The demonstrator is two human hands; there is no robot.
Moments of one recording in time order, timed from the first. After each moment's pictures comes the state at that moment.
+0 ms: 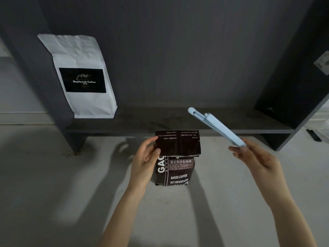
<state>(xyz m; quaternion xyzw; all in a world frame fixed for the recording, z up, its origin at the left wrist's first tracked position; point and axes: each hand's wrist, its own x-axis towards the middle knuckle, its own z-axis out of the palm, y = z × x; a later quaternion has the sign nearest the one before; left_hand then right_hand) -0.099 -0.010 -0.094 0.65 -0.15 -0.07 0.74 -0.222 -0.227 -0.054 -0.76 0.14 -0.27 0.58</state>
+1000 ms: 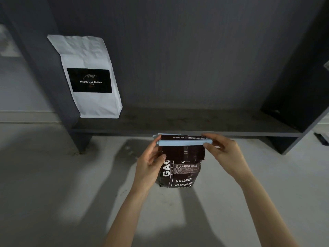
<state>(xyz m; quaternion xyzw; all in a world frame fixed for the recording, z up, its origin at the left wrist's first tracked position) -0.099 -0.007 -0.095 0.68 -0.16 -0.08 0.71 -0.155 -0.196 -0.055 -0.86 0.15 -0.17 0.47</state>
